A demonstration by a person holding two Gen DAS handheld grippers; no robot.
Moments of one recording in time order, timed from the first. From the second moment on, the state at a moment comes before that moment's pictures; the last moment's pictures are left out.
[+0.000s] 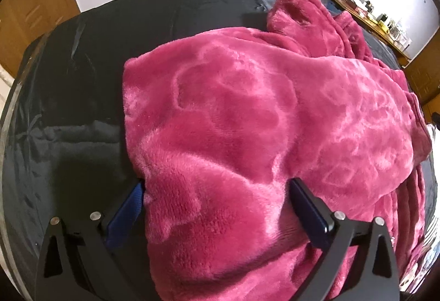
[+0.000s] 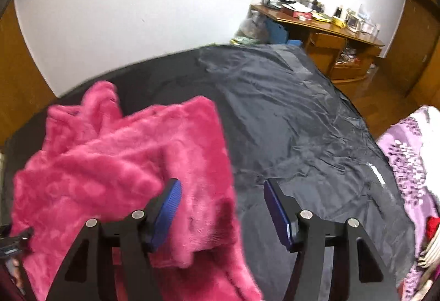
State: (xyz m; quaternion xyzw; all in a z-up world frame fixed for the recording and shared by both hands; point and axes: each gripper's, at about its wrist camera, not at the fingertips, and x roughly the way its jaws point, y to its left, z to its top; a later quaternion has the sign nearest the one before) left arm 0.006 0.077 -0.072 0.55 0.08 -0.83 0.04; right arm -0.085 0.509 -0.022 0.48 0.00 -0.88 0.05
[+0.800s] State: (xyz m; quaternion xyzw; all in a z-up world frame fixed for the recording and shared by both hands) left arm 0.041 0.094 -0.037 0.55 0.06 -0.84 0.03; right arm -0.043 0.444 -0.058 0.54 0.07 -0.82 0.19
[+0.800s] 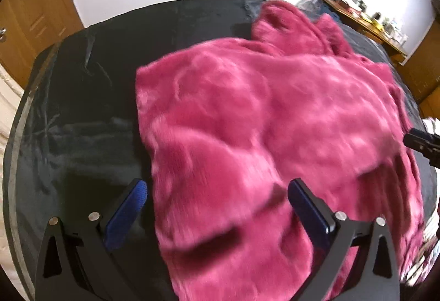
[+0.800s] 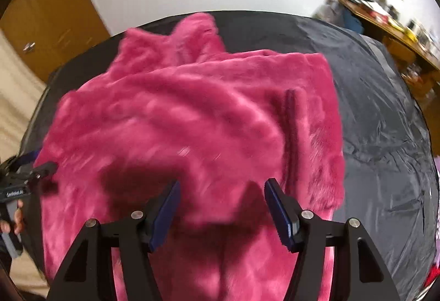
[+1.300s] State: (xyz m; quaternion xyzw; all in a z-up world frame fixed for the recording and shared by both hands) left arm 0.159 0.164 -0.087 0.59 0.04 -0.81 0.06; right arm 0.049 0.496 -0.106 0.61 0.10 -0.76 0.22
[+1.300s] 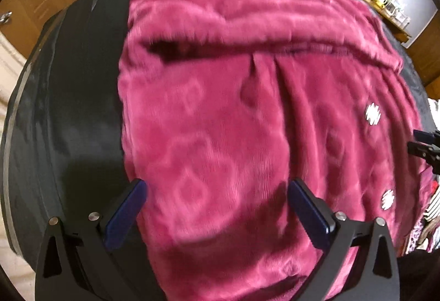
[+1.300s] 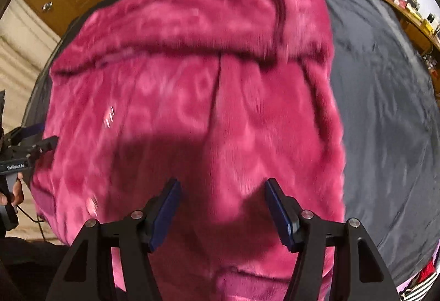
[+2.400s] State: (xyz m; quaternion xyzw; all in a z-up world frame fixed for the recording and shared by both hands) left arm 0.324 0.171 -0.074 0.55 0.10 -0.81 0.15; right arm 0.229 0.614 -0.106 0.60 0.13 -0.74 0.28
